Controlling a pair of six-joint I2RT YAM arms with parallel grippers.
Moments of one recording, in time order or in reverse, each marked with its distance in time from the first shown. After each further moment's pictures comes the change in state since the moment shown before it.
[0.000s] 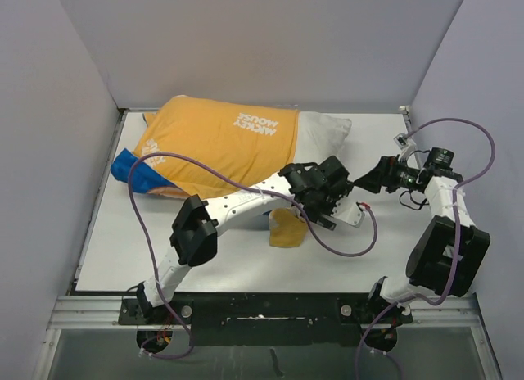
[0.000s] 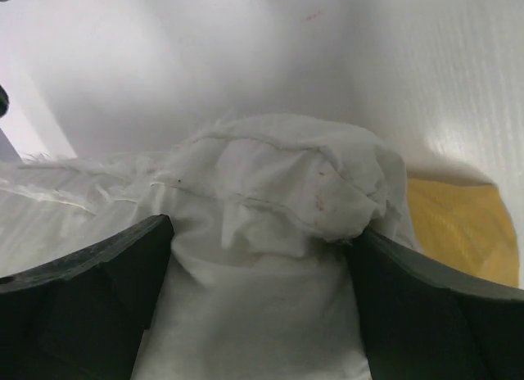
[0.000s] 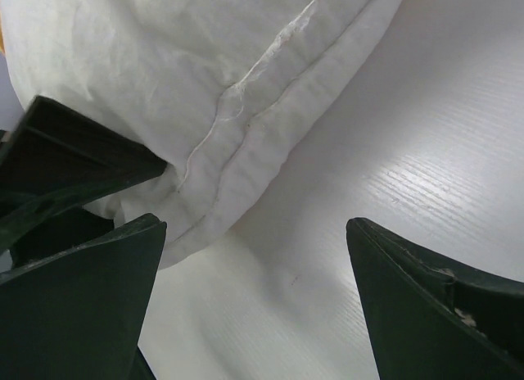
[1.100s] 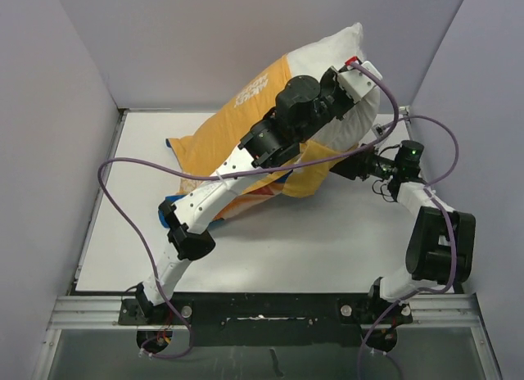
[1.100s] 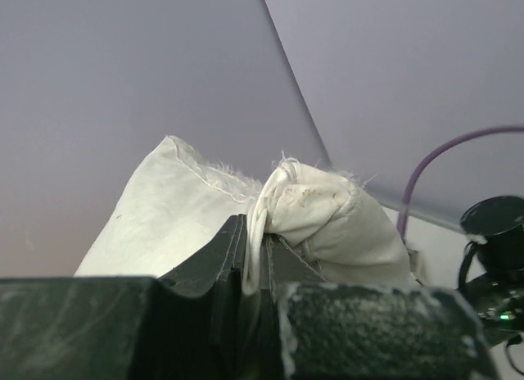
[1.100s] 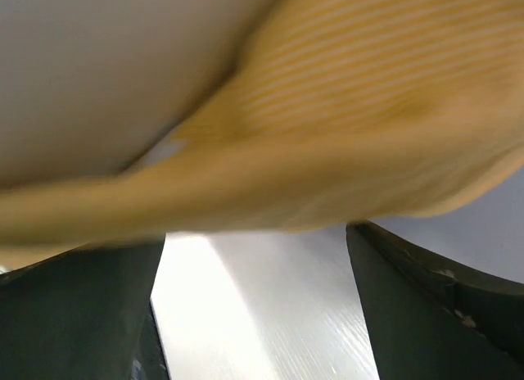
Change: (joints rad) left arm 0.085 0.029 0.627 0.537 -0.240 -0.598; right arm 0.210 -0.004 -0.168 0.741 -0.118 0.579
